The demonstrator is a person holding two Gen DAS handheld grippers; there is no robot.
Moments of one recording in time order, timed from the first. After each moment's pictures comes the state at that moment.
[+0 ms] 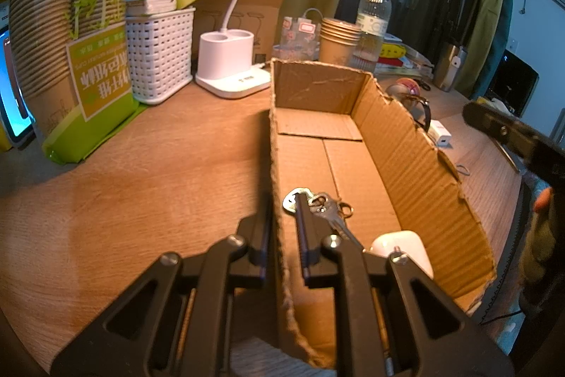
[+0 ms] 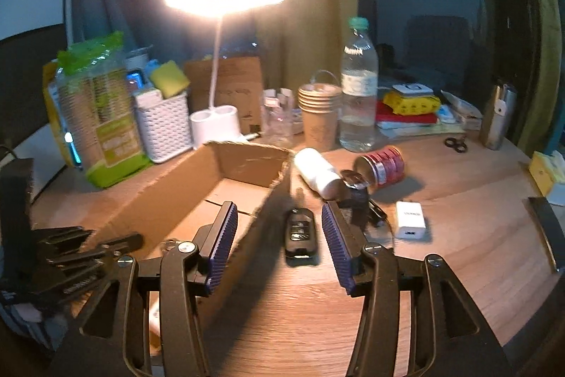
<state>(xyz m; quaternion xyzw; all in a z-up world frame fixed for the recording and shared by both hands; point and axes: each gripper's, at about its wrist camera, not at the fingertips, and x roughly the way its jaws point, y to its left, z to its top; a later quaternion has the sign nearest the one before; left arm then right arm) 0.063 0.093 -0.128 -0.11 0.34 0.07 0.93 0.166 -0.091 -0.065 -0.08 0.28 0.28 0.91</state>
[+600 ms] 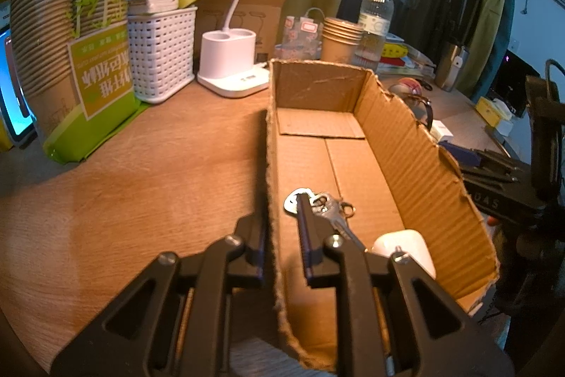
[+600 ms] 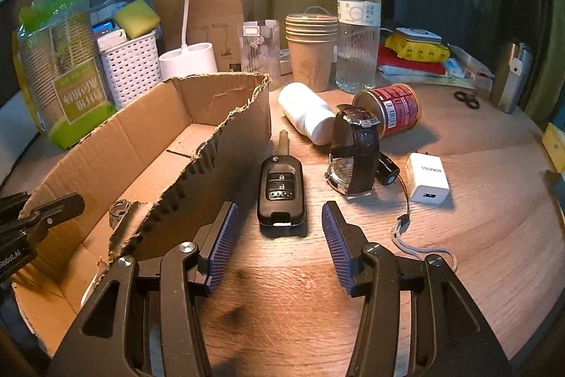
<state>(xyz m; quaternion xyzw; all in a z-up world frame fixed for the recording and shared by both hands) 0.063 0.094 -0.129 -0.11 0.34 0.08 0.93 0.202 -0.074 -0.119 -0.11 0.36 0.27 0.89</state>
